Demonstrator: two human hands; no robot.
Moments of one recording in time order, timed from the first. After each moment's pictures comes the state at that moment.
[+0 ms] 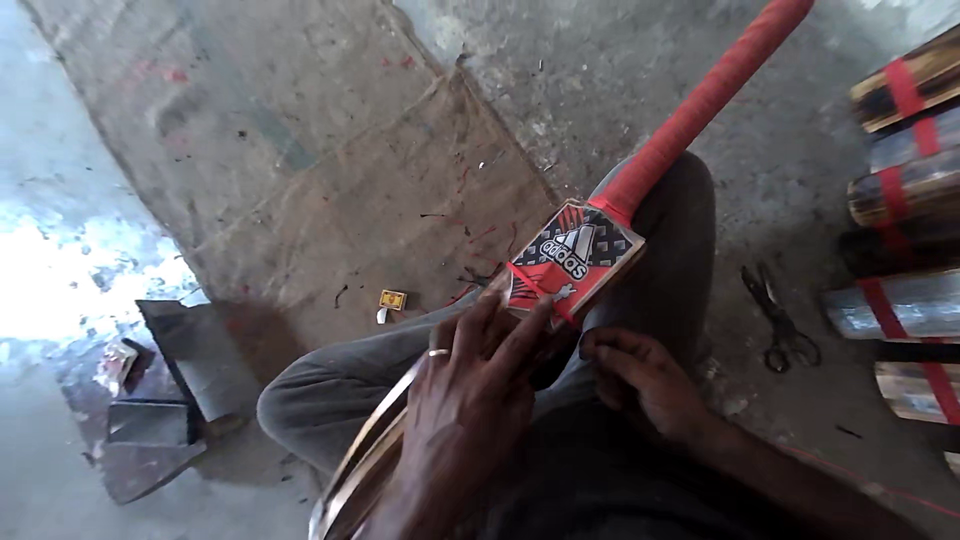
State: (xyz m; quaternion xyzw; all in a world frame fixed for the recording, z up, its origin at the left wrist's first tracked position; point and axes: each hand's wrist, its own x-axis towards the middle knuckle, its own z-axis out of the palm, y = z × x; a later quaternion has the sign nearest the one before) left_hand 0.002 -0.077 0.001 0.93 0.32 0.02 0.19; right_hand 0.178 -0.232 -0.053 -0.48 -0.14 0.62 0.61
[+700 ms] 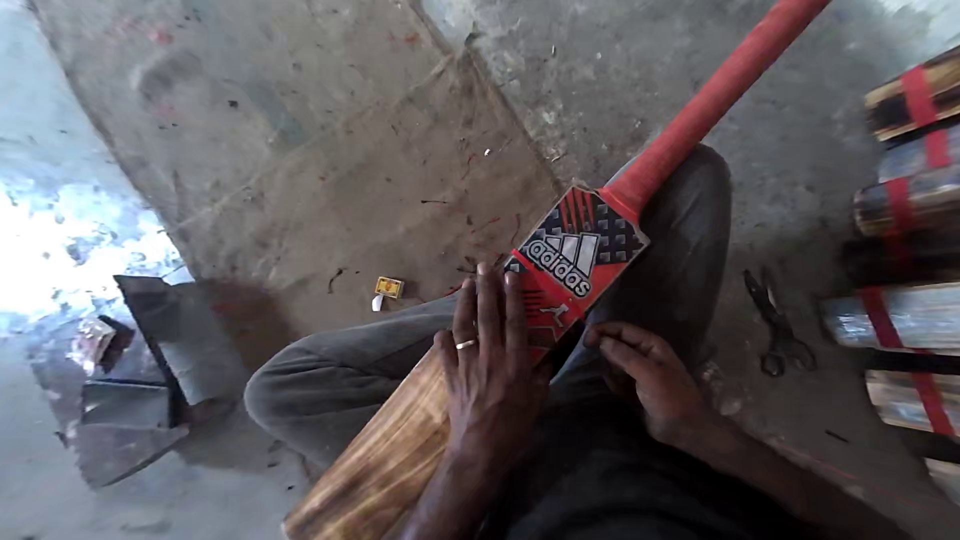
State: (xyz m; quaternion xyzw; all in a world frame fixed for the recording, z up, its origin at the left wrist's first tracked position) left_hand 0.017 -0.100 -0.052 0.91 0.41 0.03 0.08; right_hand 0.176 -0.236 -0.069 -0.61 -0.16 0.56 0.54
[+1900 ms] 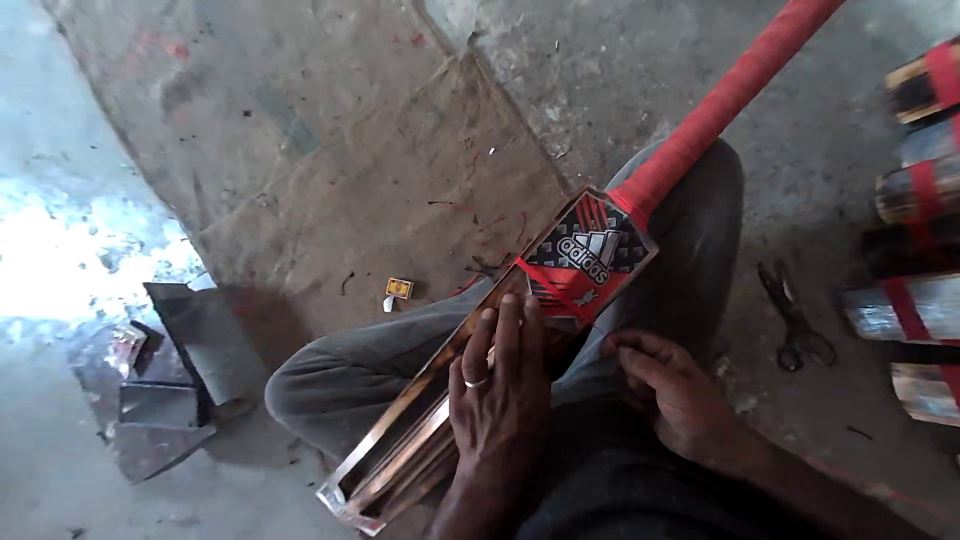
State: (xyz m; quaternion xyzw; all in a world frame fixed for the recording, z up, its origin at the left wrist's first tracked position) left_hand 0.000 -0.122 -0.049 0.92 0.38 0.06 -0.03; right_hand 0.171 -0.247 -0.058 -0.55 -0.08 0.60 0.58
